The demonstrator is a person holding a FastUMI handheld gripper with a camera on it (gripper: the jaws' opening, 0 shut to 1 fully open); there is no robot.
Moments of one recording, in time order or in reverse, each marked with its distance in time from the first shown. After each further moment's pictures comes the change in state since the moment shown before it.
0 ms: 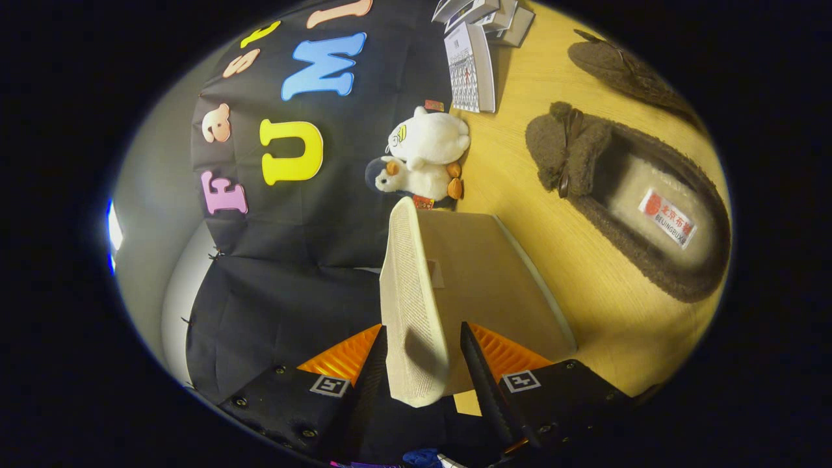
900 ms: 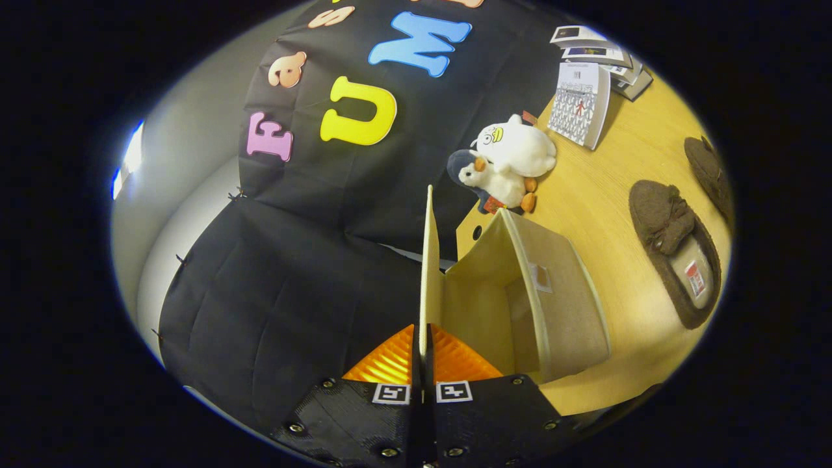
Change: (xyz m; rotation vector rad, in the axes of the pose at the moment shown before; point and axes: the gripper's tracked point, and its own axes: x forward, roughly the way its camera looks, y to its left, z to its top) arm -0.004 0.131 -0.027 -0.326 0.060 0.045
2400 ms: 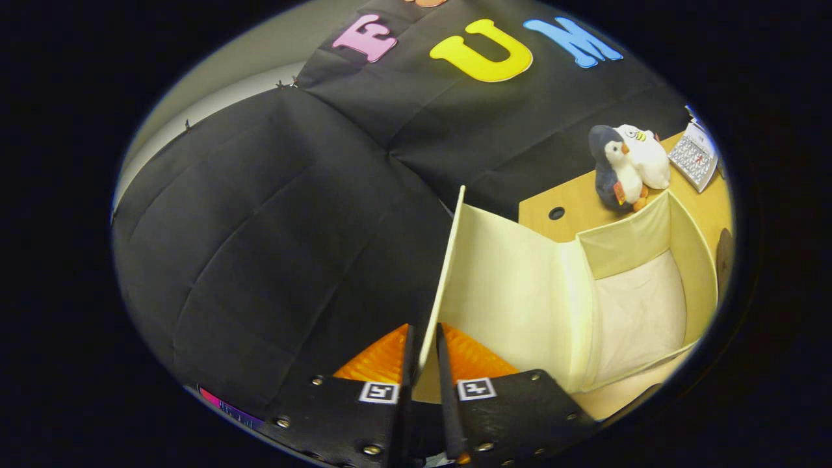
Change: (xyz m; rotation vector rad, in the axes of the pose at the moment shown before) arm 0.159 0.138 -0.160 -0.418 0.165 -0.003
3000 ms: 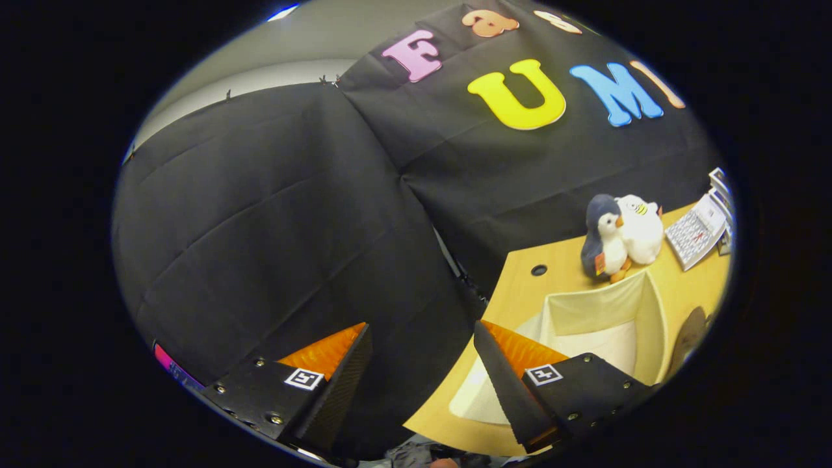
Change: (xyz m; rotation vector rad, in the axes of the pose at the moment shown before) arm -0.067 -0.055 0.062 -0.298 -0.167 -0.119
